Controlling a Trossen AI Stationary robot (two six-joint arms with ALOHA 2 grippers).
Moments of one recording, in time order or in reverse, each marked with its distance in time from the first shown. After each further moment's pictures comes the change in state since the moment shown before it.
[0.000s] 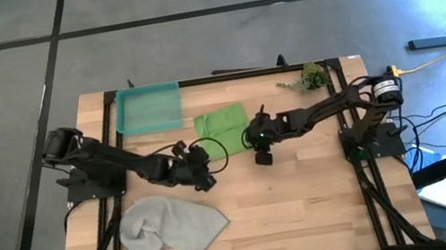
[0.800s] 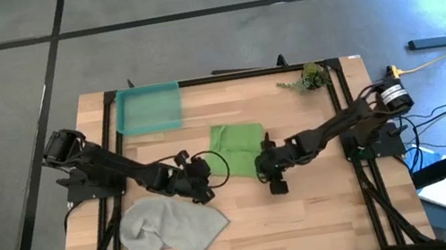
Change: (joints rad) left arm -0.103 0.015 0.000 0.007 0.031 0.001; right arm 0.280 -0.054 -0.044 0.005 -0.068 0.156
